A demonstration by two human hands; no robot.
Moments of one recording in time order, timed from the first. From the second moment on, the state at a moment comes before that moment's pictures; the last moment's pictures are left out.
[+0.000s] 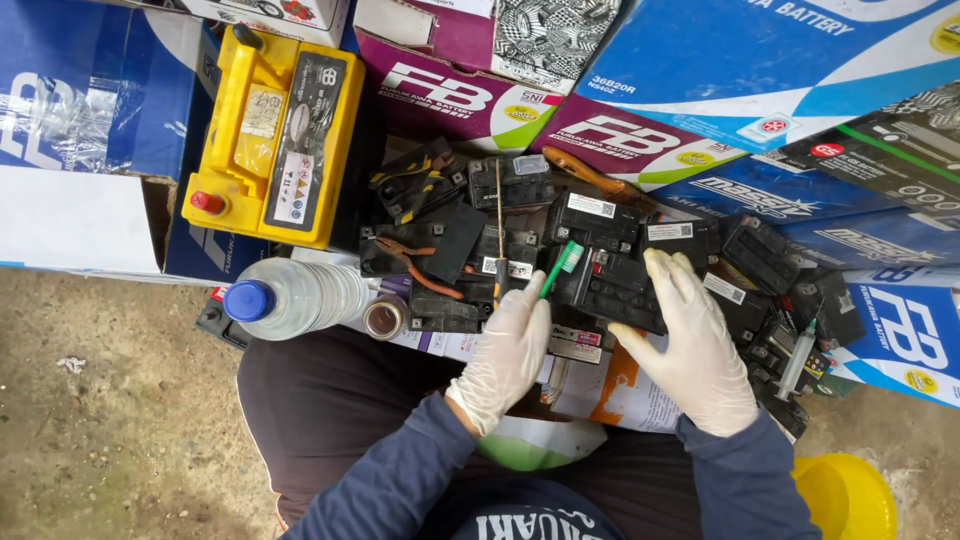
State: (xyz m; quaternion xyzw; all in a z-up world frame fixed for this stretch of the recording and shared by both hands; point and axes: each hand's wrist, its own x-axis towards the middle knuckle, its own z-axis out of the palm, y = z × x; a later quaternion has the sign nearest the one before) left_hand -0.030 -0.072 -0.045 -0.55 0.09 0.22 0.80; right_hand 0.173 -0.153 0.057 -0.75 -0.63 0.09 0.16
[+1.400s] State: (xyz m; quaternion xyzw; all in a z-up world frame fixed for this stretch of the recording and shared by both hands) left_hand -0.037 0.007 0.065 -0.97 -0.19 -0.09 -0.09; right_hand 0.187 -0.157 0.049 -0.75 -0.59 0.14 0.27
